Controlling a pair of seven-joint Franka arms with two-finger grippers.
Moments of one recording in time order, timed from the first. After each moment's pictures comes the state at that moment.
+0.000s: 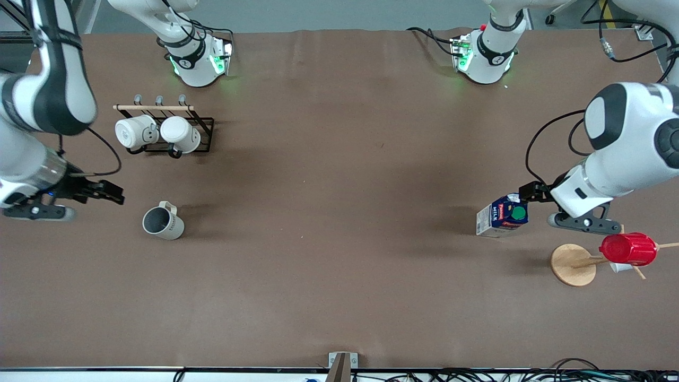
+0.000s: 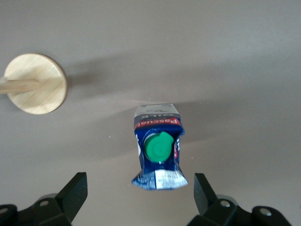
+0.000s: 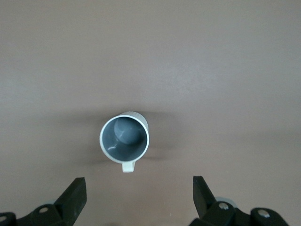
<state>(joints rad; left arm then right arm) 0.00 0.26 -0.10 -1.75 0.00 1.96 0.10 0.01 0.16 -0.10 -1.95 0.02 2.14 -0.07</state>
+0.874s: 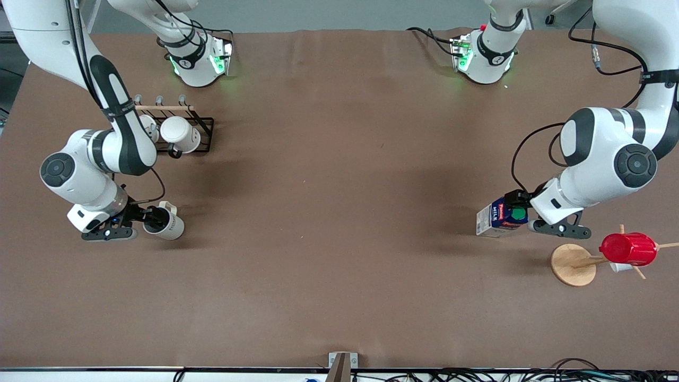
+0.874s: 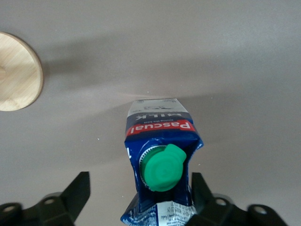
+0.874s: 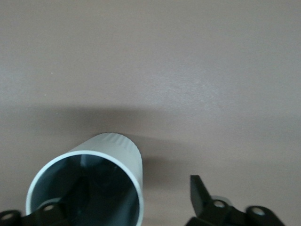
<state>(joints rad) 0.00 0.30 -0.10 -1.87 0.00 2.09 0.09 0.01 0.40 -0.09 -2.07 0.02 2.56 -0.17</state>
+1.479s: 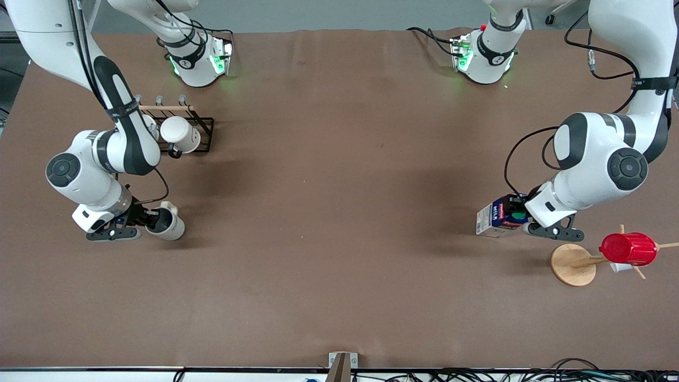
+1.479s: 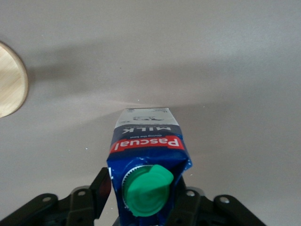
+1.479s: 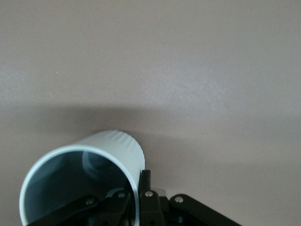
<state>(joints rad) 0.00 0.32 -0.11 -1.87 -0.04 2.14 0.09 0.02 0.41 -0.09 -2.05 0.02 2.52 -0.14</state>
